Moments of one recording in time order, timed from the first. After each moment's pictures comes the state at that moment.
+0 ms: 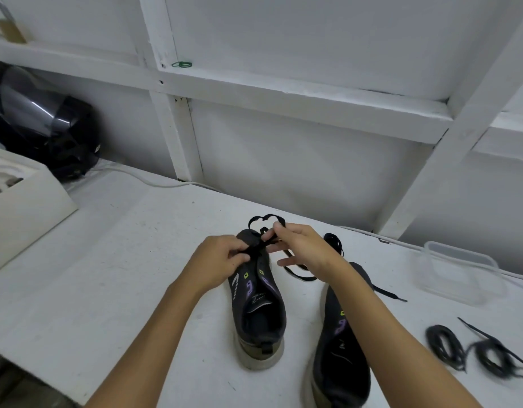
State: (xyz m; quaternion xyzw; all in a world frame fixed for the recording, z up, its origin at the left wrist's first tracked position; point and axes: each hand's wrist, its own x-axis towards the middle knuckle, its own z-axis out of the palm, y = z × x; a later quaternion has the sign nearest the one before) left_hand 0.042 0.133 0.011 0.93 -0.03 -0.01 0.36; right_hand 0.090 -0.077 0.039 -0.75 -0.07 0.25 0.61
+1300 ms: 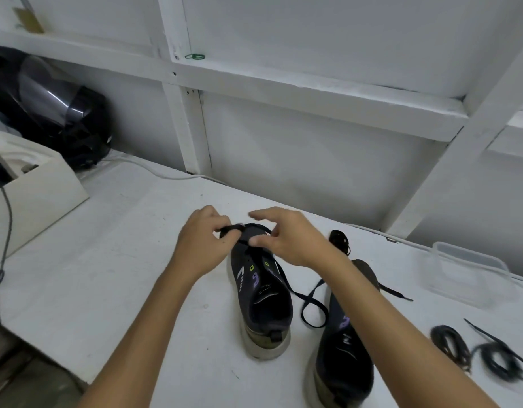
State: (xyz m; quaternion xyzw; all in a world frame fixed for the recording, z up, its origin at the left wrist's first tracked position) left_hand 0.023 0.141 0.043 0.93 0.06 0.14 0.34; right_hand 0.083 -0.048 0.060 -0.88 -0.26 0.12 0.37
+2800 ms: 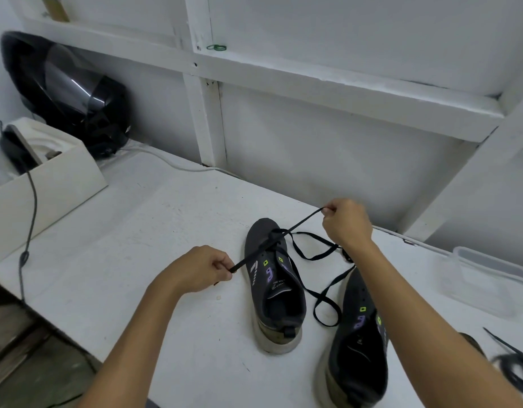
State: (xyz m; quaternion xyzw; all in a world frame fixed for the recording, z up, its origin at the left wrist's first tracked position) left_hand -0.006 0.187 0.003 0.90 0.08 -0.18 0.38; right_hand 0.142 -0.087 0.019 -0.96 0.03 0.00 0.28
